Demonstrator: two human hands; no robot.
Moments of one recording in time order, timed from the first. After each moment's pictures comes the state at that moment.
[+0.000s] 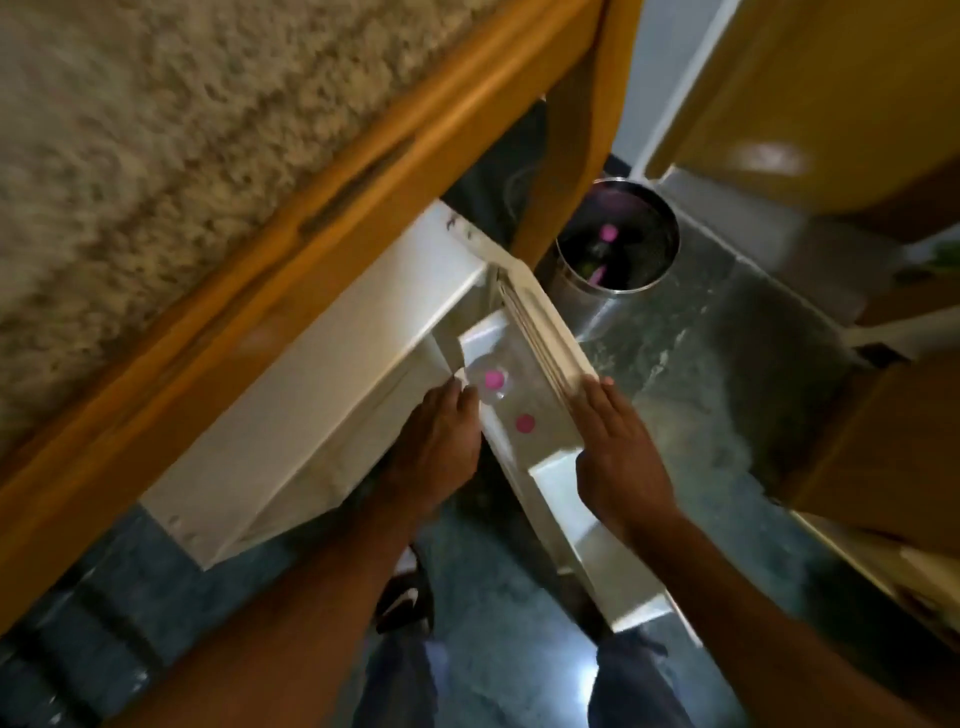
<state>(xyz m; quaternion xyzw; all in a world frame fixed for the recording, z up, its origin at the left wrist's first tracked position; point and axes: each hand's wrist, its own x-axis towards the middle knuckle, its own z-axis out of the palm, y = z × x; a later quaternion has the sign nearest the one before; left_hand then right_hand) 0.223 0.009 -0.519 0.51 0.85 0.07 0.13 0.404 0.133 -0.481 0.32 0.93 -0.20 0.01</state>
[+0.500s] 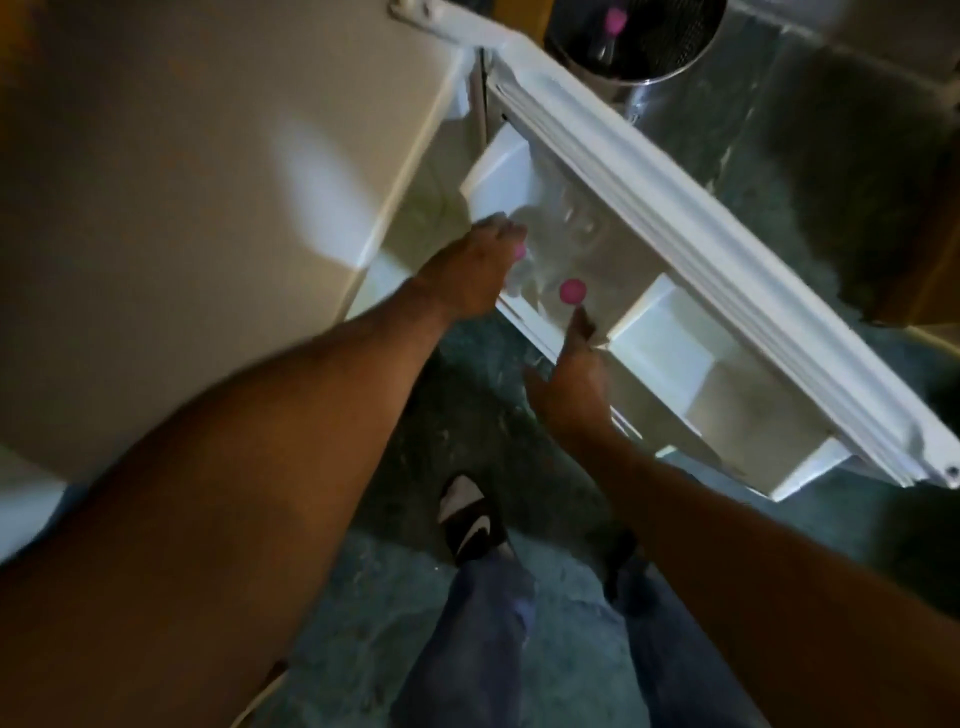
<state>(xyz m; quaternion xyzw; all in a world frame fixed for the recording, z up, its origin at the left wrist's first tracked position) 0.162 0.064 -0.611 0.68 0.68 0.08 0.27 0.344 0.016 -0.614 0.63 0.63 -0.45 0.01</state>
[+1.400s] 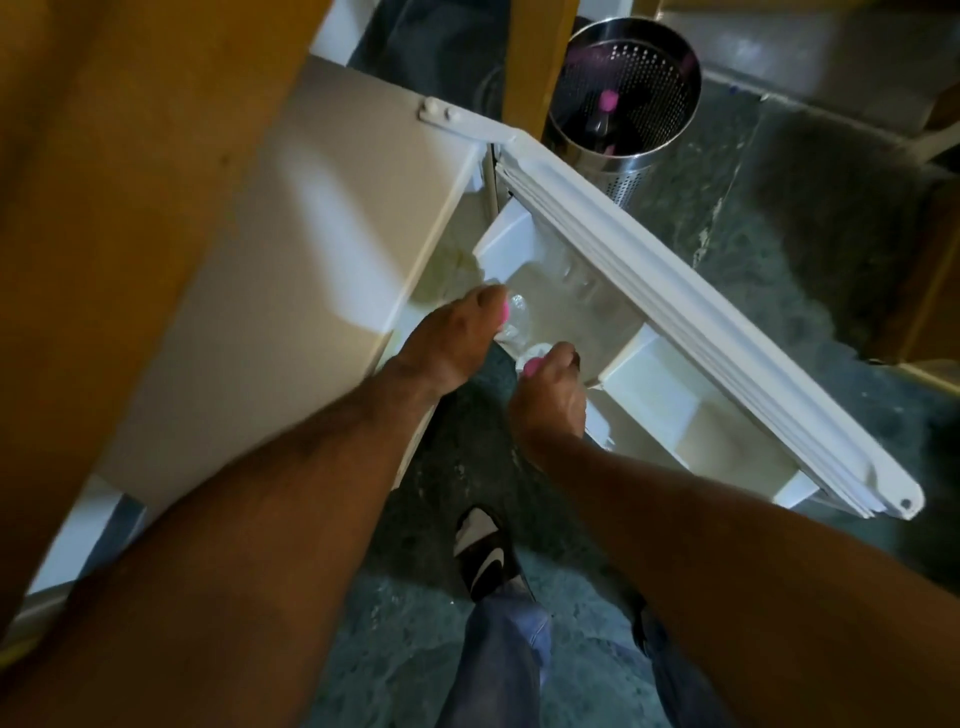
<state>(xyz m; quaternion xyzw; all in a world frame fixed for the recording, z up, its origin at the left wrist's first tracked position) 0.163 0.027 -0.561 0.66 0.72 0.06 0.22 0.296 0.016 -0.581 0.68 0.61 -0.40 -0.04</state>
